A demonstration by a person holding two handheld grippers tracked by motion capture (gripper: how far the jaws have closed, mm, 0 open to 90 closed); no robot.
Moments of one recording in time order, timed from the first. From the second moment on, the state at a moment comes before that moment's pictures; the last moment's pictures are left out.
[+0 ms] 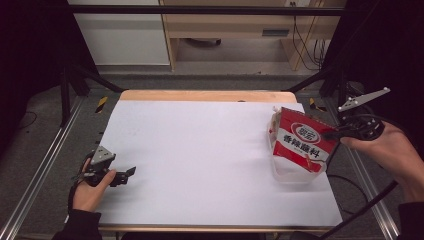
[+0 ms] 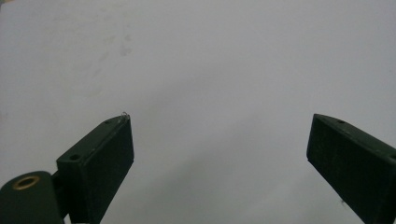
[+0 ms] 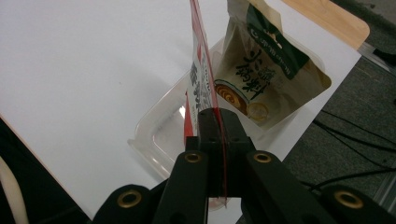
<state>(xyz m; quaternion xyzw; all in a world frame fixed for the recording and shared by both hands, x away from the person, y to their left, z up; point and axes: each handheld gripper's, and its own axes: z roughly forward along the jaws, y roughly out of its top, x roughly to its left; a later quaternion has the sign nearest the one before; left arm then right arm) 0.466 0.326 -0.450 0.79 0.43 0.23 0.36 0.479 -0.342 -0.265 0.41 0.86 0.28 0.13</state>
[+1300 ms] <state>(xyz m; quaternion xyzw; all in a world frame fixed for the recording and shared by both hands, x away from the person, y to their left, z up) 0.465 0.325 -0.450 0.80 0.43 0.23 0.36 0.480 -0.353 -0.287 0.42 0.85 0.28 0.11</state>
